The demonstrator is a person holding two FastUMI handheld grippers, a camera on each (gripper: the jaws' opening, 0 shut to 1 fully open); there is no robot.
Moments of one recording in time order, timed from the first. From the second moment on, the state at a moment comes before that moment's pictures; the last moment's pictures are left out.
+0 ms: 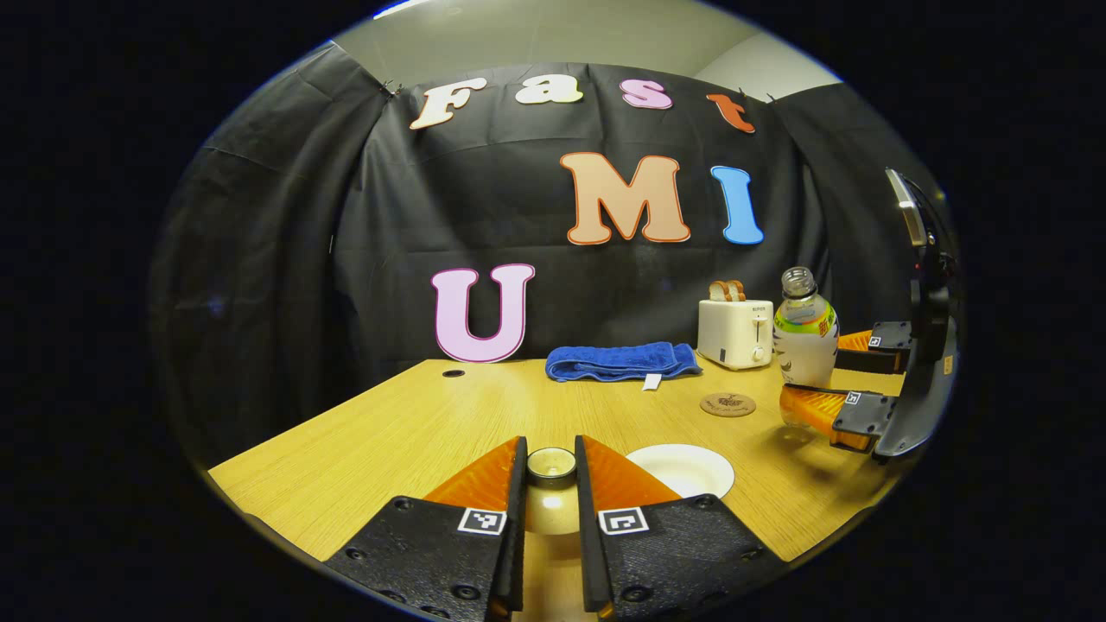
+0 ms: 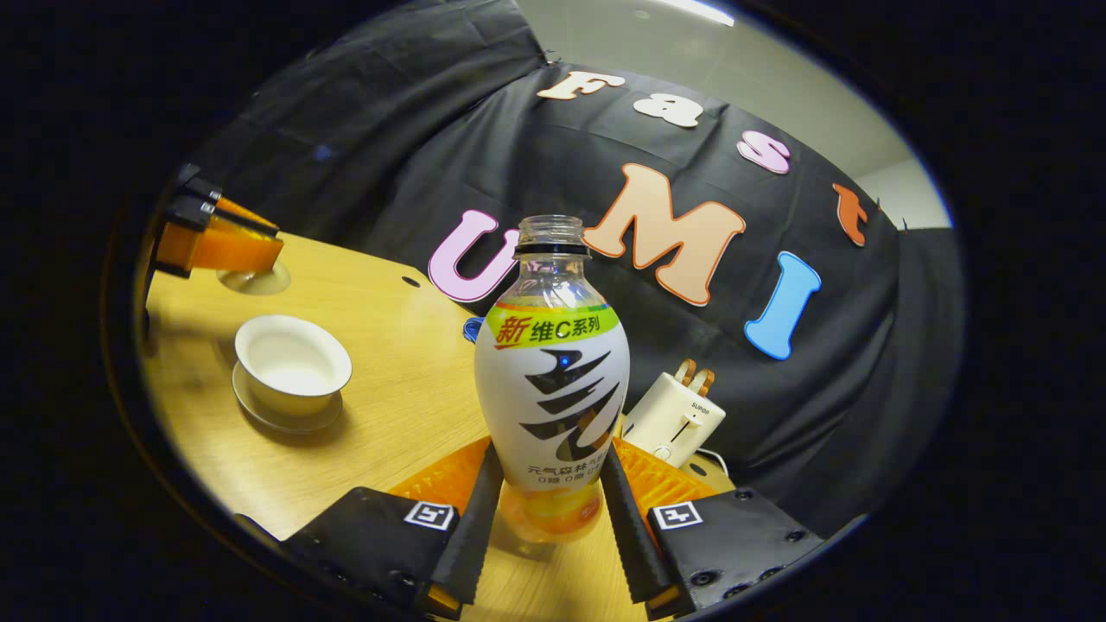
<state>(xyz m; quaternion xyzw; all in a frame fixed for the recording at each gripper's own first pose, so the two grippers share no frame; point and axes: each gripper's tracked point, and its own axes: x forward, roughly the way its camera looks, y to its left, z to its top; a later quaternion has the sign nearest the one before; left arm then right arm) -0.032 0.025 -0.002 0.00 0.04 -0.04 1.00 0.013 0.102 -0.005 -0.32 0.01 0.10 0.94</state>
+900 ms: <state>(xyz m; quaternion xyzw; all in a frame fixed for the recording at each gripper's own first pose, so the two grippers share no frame) -0.043 0.055 -0.014 -0.01 0.04 -0.03 1.00 0.017 0.131 -0.042 -0.62 -0.05 0.12 0.78</state>
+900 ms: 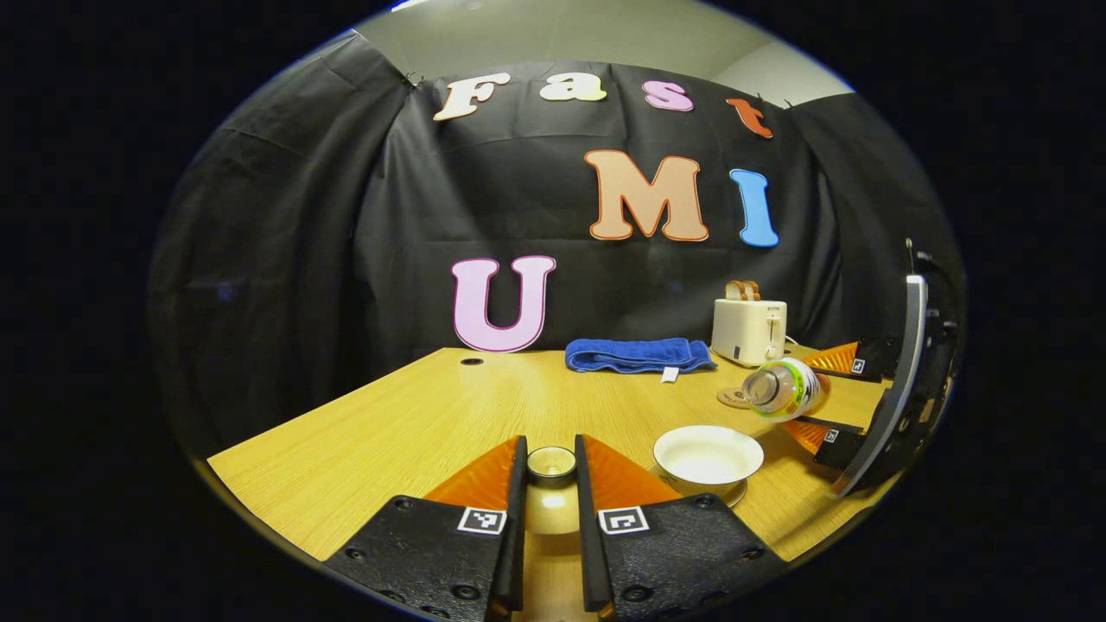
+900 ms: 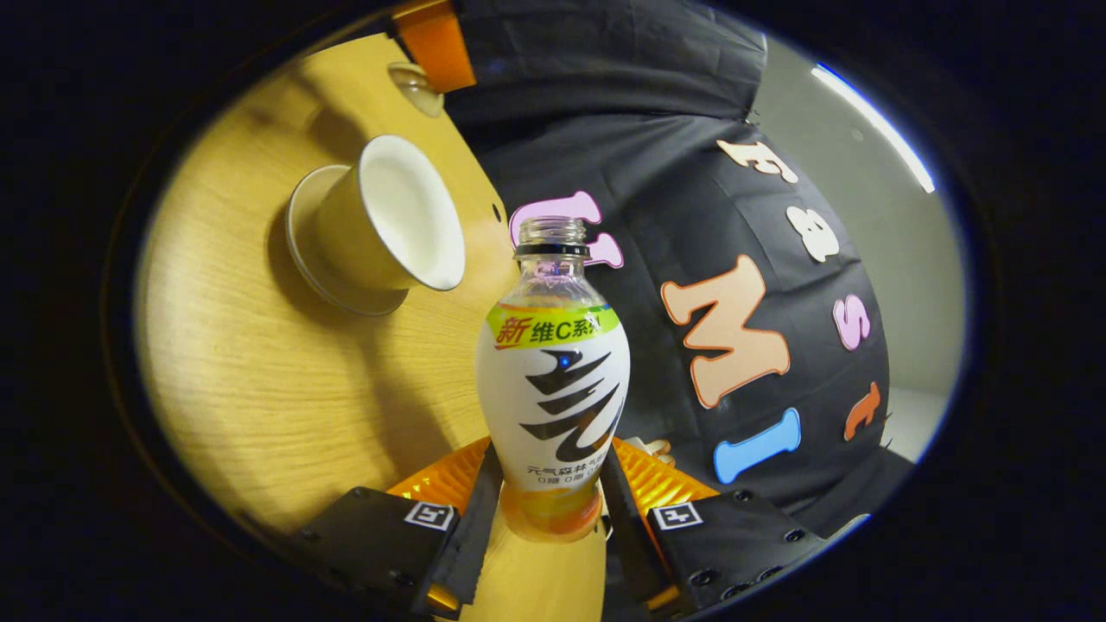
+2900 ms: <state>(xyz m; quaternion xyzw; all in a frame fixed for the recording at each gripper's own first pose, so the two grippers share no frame) -0.043 0.049 -0.013 -0.04 0.04 -0.06 1.00 -0.001 0.160 -0.033 -0.85 -0.18 0.09 0.49</state>
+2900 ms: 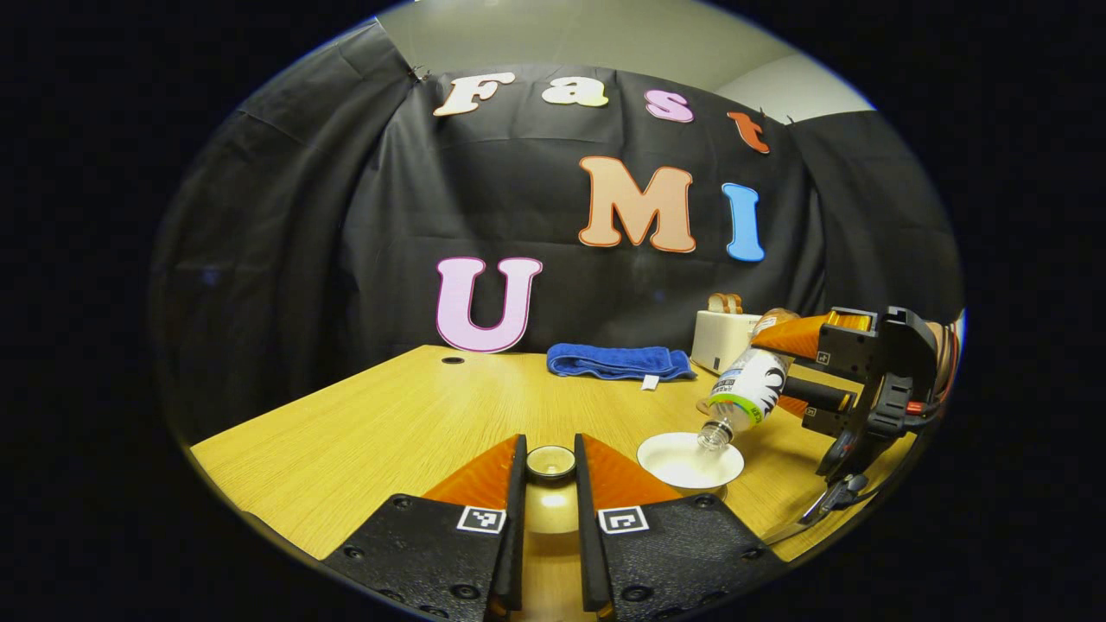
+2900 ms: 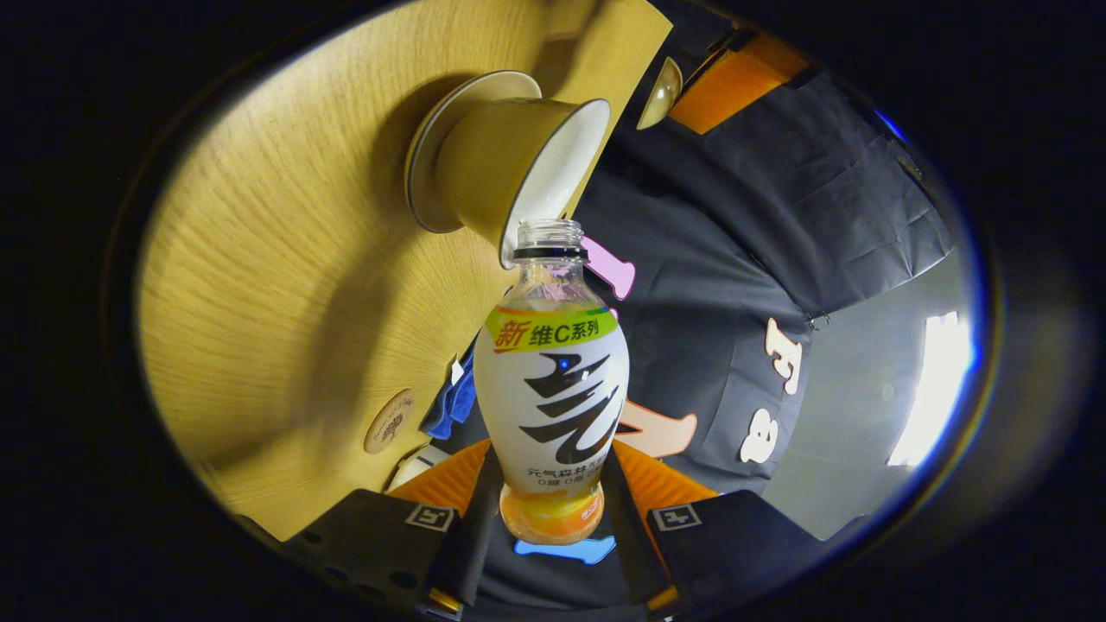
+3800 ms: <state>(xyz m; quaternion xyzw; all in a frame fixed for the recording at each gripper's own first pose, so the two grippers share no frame) -0.038 0.031 -0.001 -0.04 0.04 -0.07 1.00 0.002 0.147 -0.059 -0.74 -0.10 0.15 0.65</state>
